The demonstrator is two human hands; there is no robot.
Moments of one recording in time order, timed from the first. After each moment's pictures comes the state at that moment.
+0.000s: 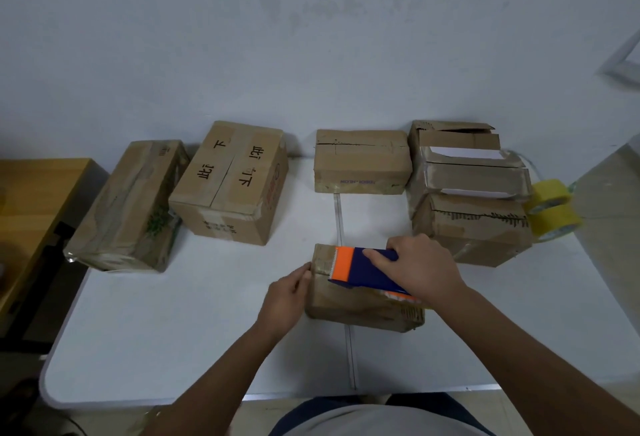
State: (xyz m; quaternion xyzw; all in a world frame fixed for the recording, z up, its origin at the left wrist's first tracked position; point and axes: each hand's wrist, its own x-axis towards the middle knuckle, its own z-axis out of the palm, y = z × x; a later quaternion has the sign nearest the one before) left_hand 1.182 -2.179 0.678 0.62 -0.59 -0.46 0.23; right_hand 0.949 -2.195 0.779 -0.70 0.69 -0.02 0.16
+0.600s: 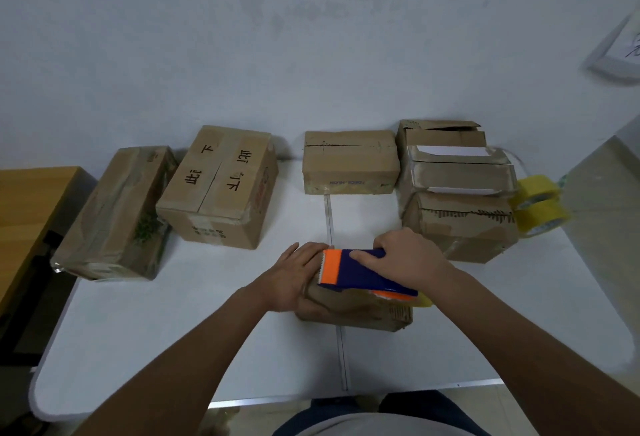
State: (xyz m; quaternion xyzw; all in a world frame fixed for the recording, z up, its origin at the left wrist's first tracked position) left_hand 1.180 -2.238 0.668 0.36 -0.89 -0.27 0.04; right_hand 0.935 -2.211 0.779 -0.72 0.66 0.03 0.21
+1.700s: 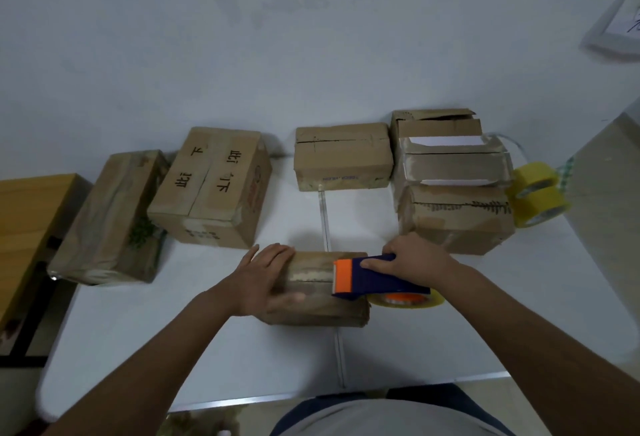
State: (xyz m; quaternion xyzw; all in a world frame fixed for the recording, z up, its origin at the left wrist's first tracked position) left_hand 1.213 -2.231 0.694 0.44 -0.87 -0.21 -0.09; right_hand 0.891 -2.217 0.743 -0.71 0.64 0.05 0.29
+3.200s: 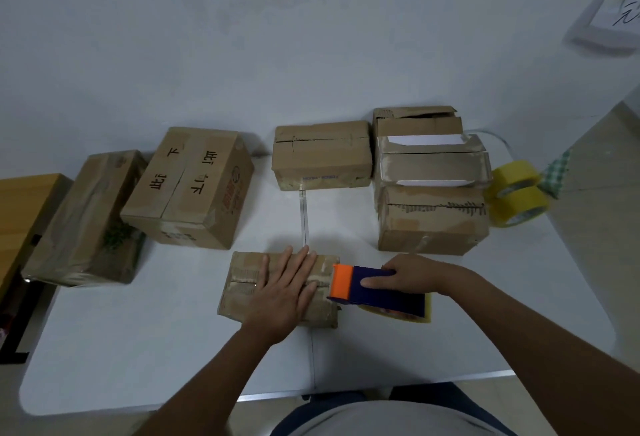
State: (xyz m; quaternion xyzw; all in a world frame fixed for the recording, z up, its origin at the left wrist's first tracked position) left_hand 1.118 -2.185 0.650 0.52 -0.84 -0.12 -0.02; right_hand 0.827 -2.212 0.720 -0.63 0.58 0.11 0.50
